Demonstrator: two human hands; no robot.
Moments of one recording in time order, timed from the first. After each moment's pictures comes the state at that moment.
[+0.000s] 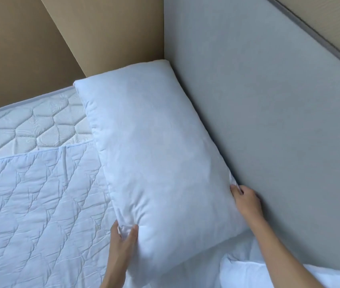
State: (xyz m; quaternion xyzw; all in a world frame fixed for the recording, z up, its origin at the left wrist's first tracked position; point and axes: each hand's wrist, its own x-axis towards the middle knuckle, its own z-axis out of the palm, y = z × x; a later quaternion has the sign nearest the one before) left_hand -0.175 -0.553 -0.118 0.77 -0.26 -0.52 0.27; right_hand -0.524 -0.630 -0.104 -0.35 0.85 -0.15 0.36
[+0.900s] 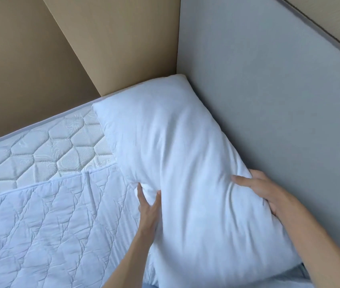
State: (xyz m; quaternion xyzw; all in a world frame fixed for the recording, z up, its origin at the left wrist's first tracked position) left_hand -0.152 -0.709 -0.090 0.70 -0.26 -0.61 0.28; right_hand -0.446 -0.732 0.020 -0.24 0.71 -0.23 0.62
